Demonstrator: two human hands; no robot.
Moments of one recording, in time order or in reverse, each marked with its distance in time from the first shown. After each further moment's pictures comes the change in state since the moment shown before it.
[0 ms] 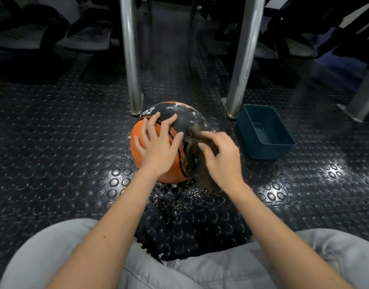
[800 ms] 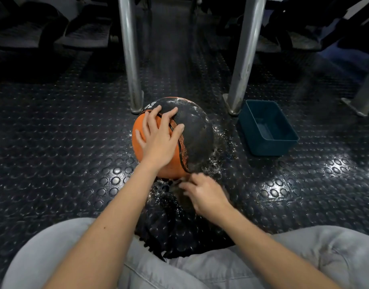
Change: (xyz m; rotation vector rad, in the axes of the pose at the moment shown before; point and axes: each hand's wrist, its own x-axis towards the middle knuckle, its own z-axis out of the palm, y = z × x) left_hand 0.011 0.000 0.001 -0.035 0.017 0.005; right_hand -0.065 0.012 0.029 -0.295 -0.372 -0.322
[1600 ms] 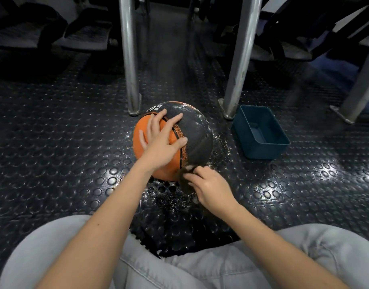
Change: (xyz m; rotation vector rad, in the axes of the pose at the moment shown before) left_hand -0.005 0.000 -0.008 -0.062 -0.173 0.089; right_hand -0.002 0.014 -0.017 -0.013 0.063 -0.051
